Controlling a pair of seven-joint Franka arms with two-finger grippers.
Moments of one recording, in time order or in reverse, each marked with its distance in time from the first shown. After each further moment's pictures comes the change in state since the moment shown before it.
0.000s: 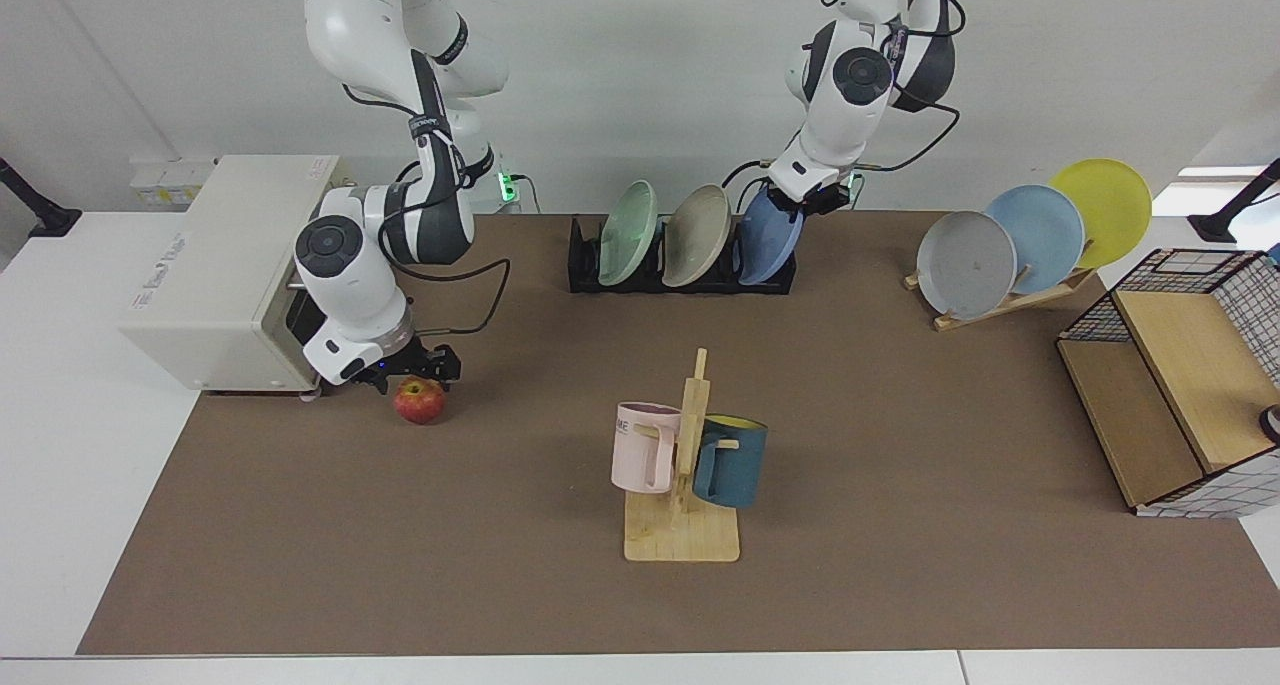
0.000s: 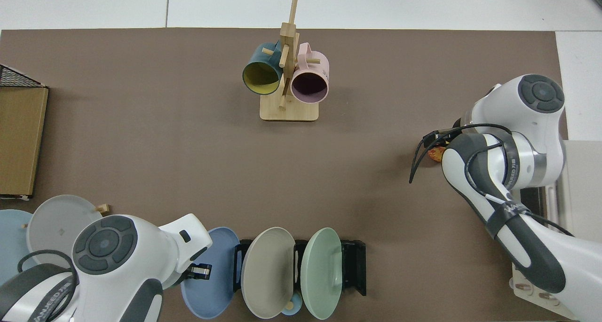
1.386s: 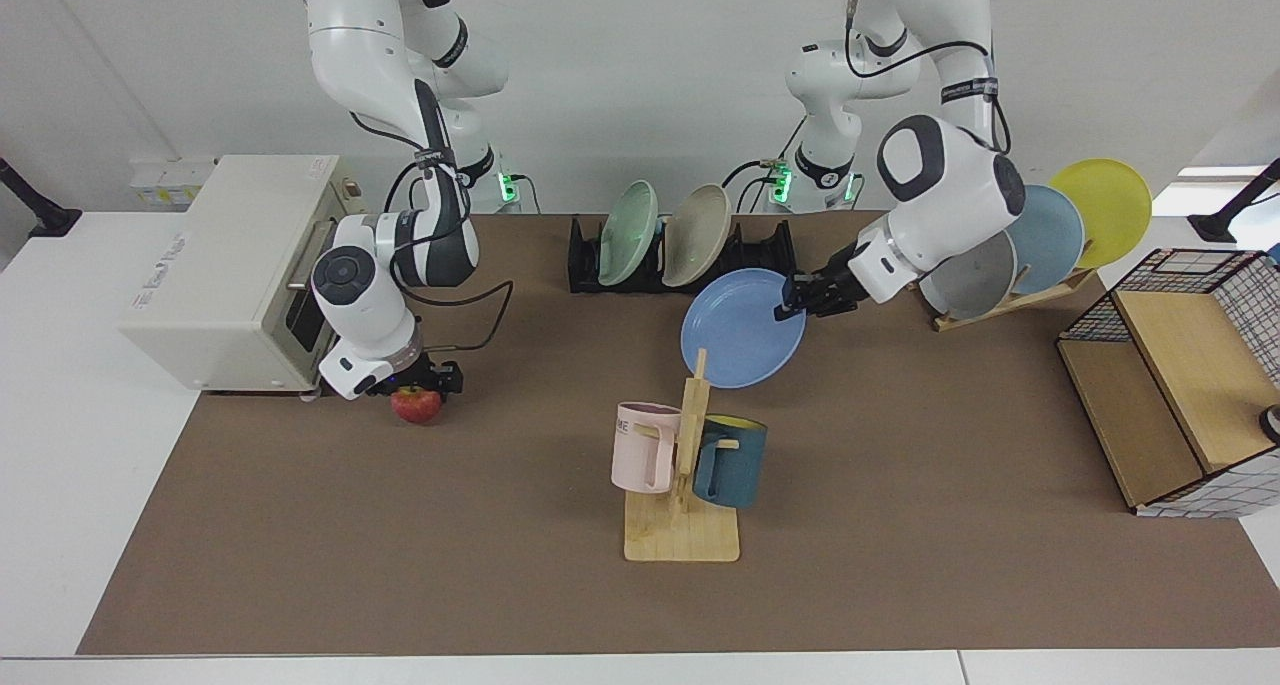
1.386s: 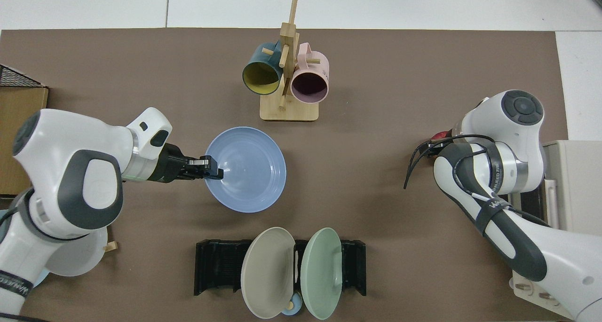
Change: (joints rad) left arm 0.060 0.497 0.117 0.347 -0.482 0.297 0.222; right arm -0.009 0.044 0.001 -0.056 0.000 0.084 0.000
